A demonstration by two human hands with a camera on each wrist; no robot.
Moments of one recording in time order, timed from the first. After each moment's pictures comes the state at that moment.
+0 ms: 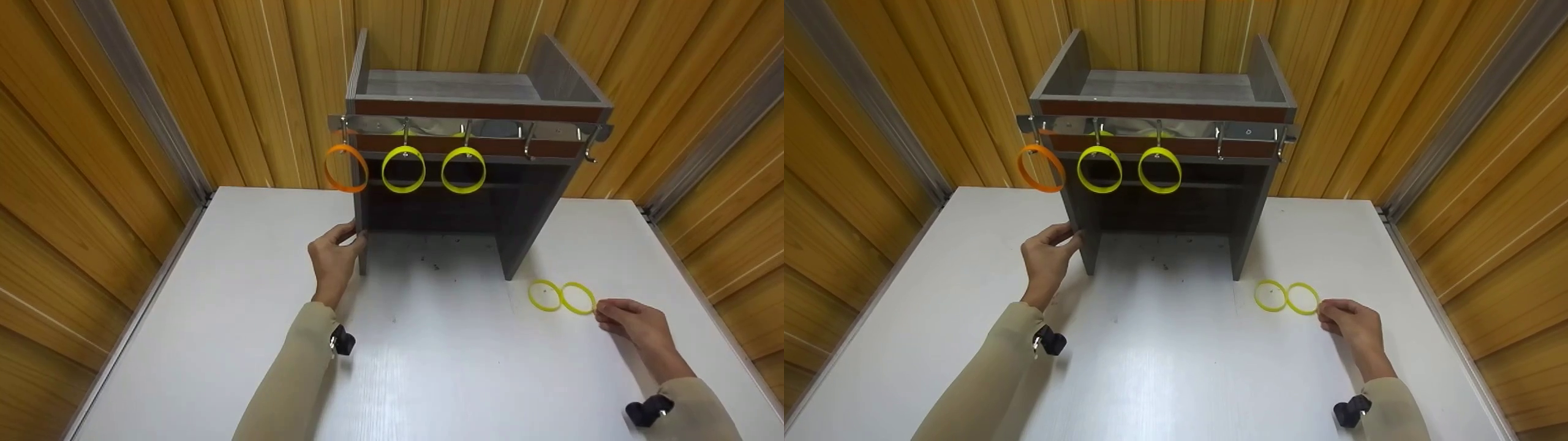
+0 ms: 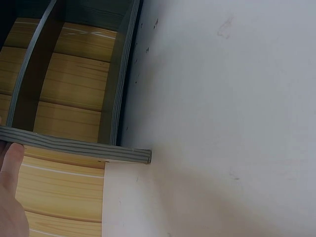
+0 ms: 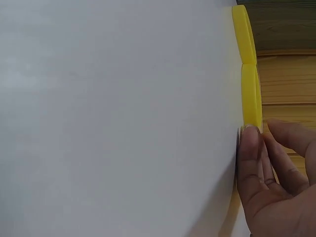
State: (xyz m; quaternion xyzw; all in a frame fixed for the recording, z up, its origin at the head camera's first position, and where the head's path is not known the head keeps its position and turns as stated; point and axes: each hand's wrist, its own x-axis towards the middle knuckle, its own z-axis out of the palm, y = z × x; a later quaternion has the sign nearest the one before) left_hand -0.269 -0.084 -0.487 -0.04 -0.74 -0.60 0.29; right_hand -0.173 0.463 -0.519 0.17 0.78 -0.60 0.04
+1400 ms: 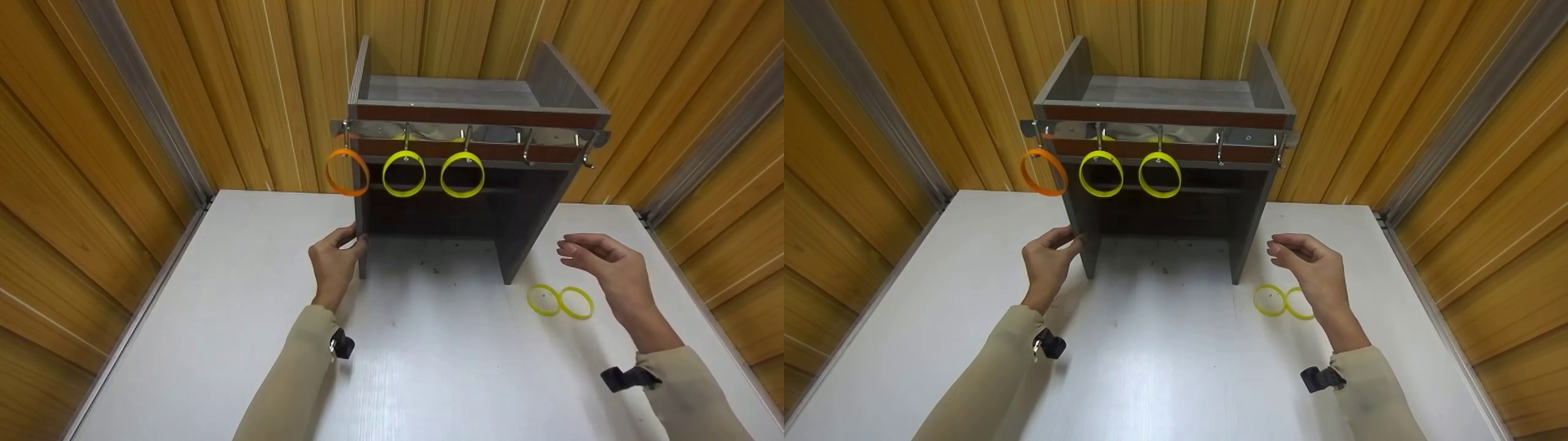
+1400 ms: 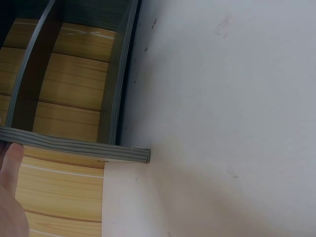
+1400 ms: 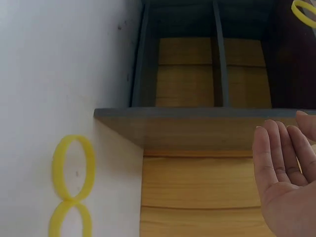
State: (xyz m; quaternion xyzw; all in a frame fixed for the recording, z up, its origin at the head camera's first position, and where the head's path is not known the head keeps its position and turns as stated) left_hand -0.270 -0.084 -0.489 -0.04 -0.75 -0.59 0.30; right_hand -0.193 0.359 -0.402 -0.07 0.75 -0.66 -0.09
